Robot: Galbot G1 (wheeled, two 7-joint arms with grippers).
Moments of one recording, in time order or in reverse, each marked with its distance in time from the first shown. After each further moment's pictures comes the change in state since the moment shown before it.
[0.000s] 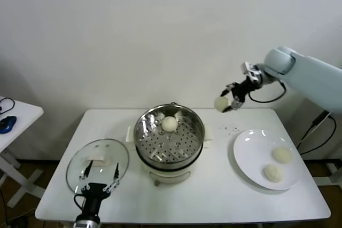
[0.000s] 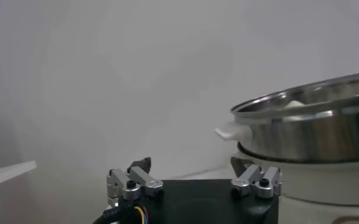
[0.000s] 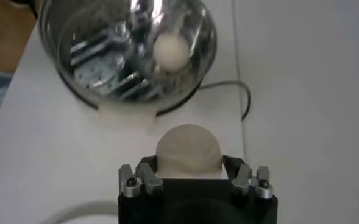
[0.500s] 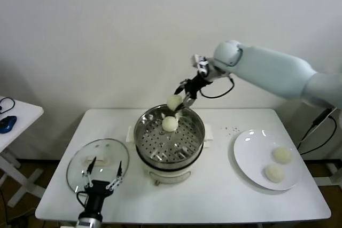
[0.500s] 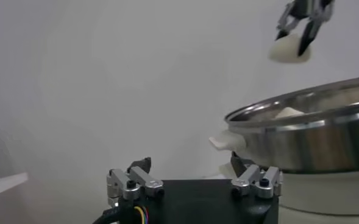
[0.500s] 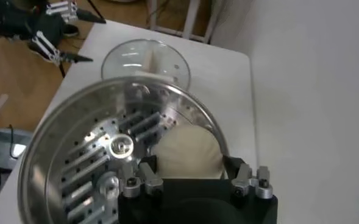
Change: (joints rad) left arm -0.002 0.005 0.019 -0.011 0.028 0.001 0.001; right arm -0.036 0.290 -0.062 -0.032 0.167 -0.066 0.078
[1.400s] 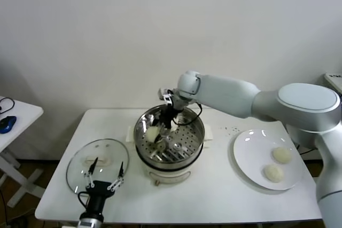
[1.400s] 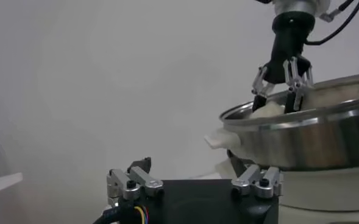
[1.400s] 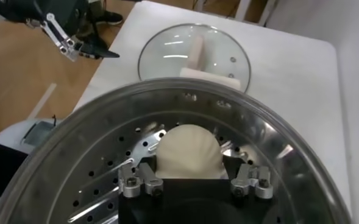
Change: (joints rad) left arm -0.002 -0.004 0.002 0.001 0.003 0.010 0.003; right arm -0.127 0.159 -0.041 -0.080 -0.056 0.006 -0.012
